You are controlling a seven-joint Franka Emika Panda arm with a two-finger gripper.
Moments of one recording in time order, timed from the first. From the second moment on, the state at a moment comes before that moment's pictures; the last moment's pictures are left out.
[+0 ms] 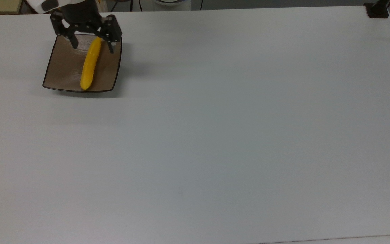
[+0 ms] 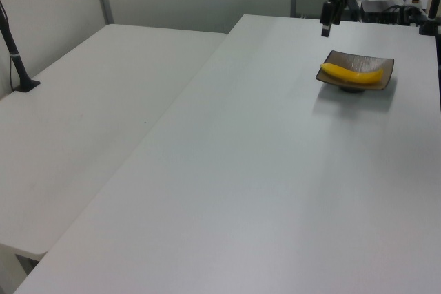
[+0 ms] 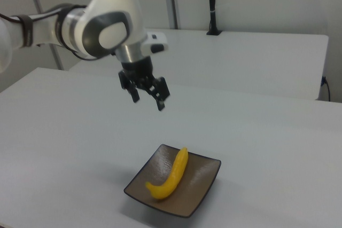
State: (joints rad) arm -0.18 0.07 0.03 -1.78 -0.01 1.95 -0.09
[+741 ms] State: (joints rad) arm 0.07 0.07 0.04 -1.69 -0.07 1.85 0.04
